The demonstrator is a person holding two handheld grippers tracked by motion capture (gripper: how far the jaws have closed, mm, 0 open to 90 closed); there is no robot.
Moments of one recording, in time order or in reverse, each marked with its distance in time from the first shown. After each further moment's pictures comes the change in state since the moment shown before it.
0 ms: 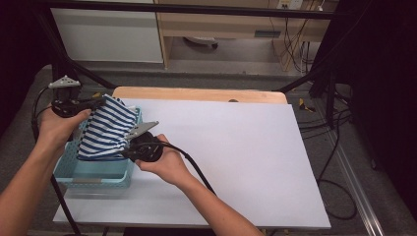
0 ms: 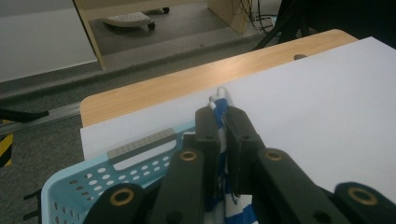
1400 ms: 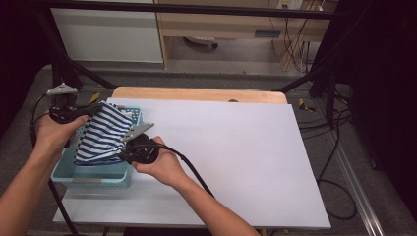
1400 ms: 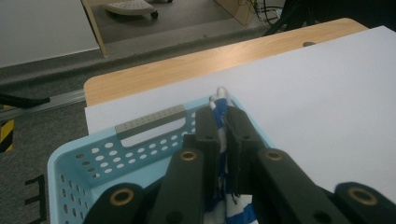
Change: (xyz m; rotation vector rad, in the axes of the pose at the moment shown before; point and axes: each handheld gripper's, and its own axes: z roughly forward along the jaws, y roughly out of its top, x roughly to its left) left arm 0.012 -0.021 0.002 0.027 0.008 -0.024; right arm 0.004 -0.002 0.013 0.016 0.014 0.010
